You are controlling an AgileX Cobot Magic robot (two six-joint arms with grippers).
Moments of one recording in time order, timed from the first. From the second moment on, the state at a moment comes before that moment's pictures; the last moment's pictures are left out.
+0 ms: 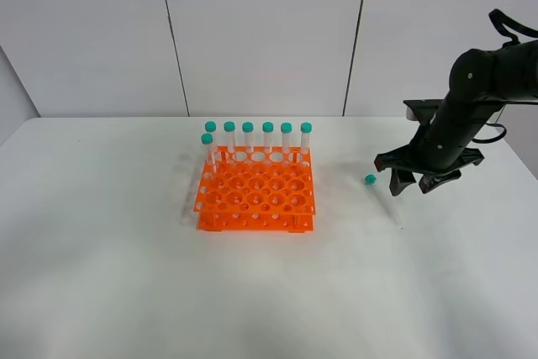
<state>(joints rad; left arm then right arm) -0.01 -0.01 -0.49 -0.08 1.06 0.10 0.10 1.89 -1.24 0.04 0.80 -0.10</state>
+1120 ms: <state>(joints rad) -0.01 -0.01 -0.49 -0.08 1.06 0.10 0.10 2.13 -1.43 0.04 0.94 -0.14</state>
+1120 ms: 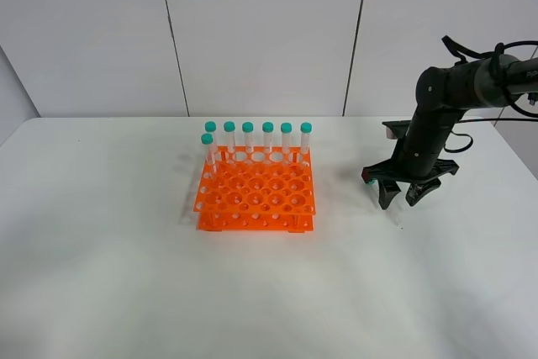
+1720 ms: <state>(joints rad) -0.01 -0.01 -0.49 -0.08 1.06 0.10 0.10 2.19 -1.43 0.06 0.93 -0.16</state>
